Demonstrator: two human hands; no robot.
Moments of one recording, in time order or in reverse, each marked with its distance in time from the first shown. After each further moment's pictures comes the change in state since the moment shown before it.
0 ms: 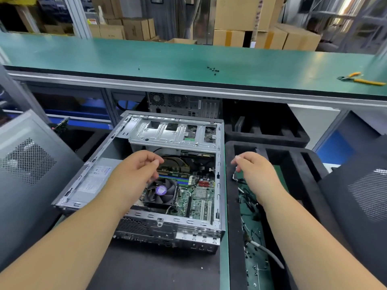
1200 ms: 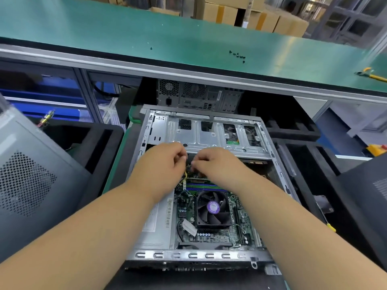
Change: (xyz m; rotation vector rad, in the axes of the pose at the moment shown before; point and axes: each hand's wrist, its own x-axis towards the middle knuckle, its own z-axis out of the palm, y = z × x) left_hand 0.127 -0.071 -0.067 0.383 -0.129 0.414; right_hand 0.034 -0.123 0.191 -0.380 -0.372 -0.126
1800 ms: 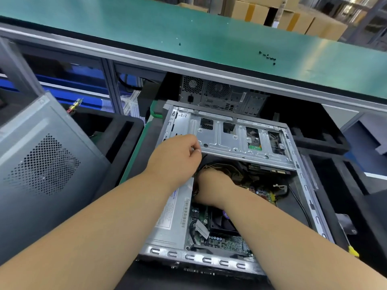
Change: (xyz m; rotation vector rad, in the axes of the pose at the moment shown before) left_hand 0.009 -0.010 -0.005 -0.028 0.013 -0.123; right_hand 0.043 0.025 0.079 -0.669 -0.212 -0.200
